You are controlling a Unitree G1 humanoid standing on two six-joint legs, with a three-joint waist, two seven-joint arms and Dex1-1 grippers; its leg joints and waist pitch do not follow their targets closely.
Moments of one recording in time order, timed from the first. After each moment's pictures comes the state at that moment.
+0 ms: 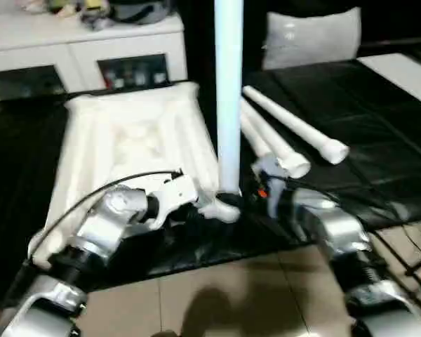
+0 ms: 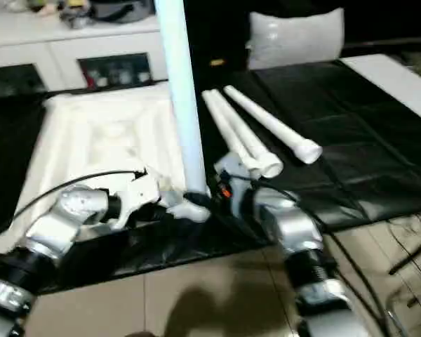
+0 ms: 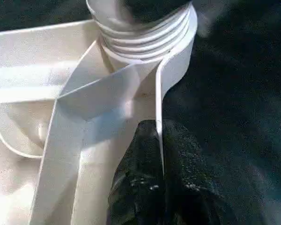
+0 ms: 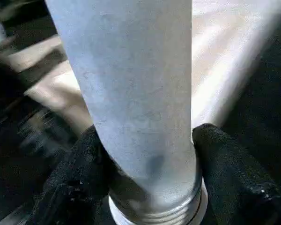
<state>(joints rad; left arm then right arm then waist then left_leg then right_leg) -0.48 0.33 -0.31 0.36 0.12 0.30 -0.91 -0.54 -0.14 0.12 0.52 0.14 0.29 0.74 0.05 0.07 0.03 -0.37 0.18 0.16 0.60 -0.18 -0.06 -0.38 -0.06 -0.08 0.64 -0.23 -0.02</state>
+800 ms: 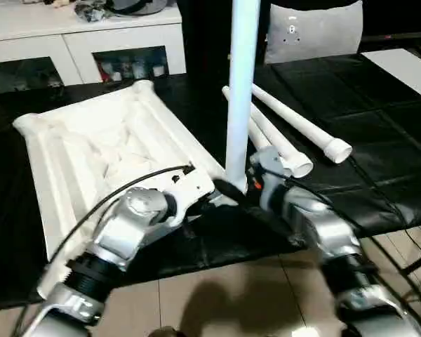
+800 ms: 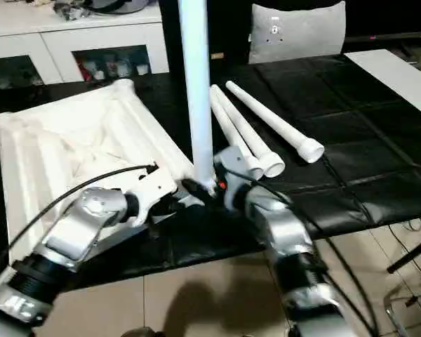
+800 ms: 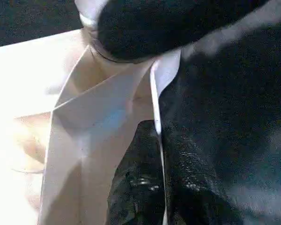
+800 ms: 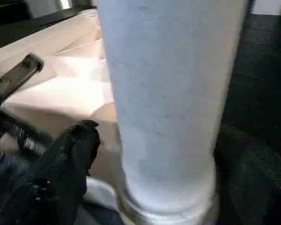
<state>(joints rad) -0.46 0.34 -0.35 0.20 0.14 0.43 -0.87 -0.46 -0.19 0.11 0.43 0.14 0.20 0.76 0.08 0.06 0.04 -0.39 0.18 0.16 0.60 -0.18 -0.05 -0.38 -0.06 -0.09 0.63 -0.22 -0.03</state>
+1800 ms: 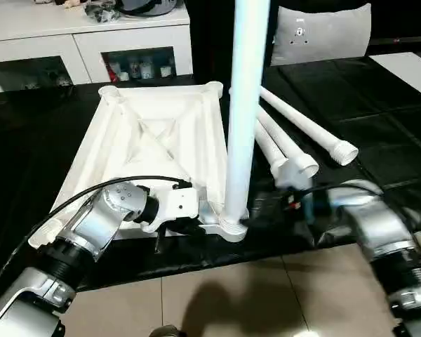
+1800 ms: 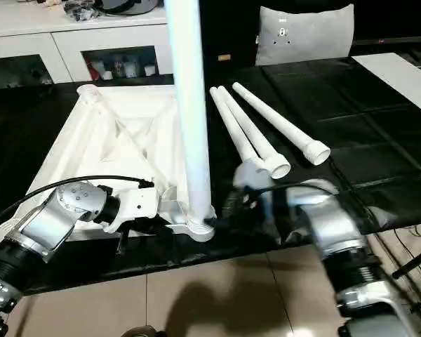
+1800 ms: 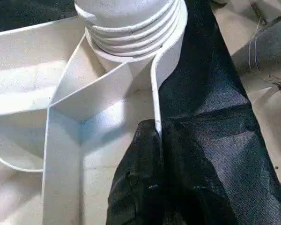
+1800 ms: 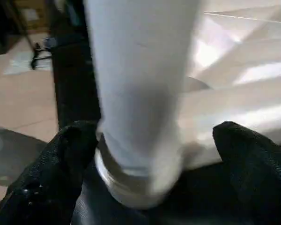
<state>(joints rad) -0.54 0.50 -0.45 0.36 0.10 0.05 -1.23 -0.48 -0.43 0.24 0.38 0.16 0.12 1.25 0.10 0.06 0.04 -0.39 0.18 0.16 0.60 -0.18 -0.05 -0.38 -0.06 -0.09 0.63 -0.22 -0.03</state>
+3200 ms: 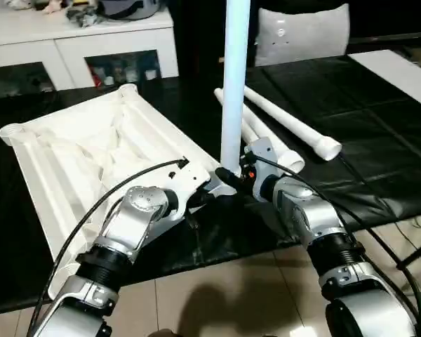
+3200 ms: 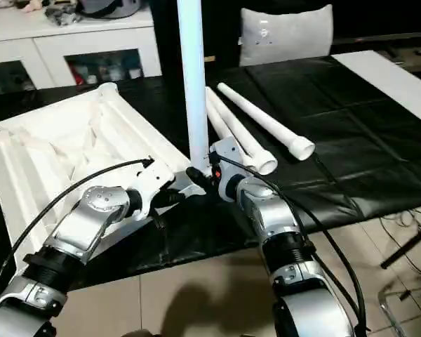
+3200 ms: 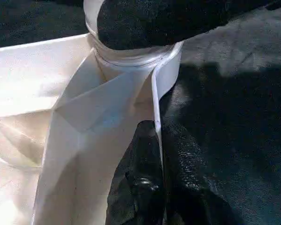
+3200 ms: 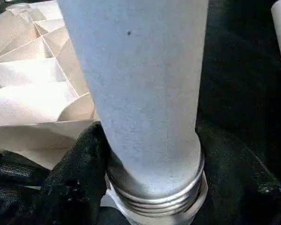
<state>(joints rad) -0.52 0.21 -0.26 0.38 0.12 0.39 -0.74 -0.62 -0.08 0.08 0.64 0.09 0.27 0.53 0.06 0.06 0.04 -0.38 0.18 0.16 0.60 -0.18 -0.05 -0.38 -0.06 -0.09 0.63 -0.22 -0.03</state>
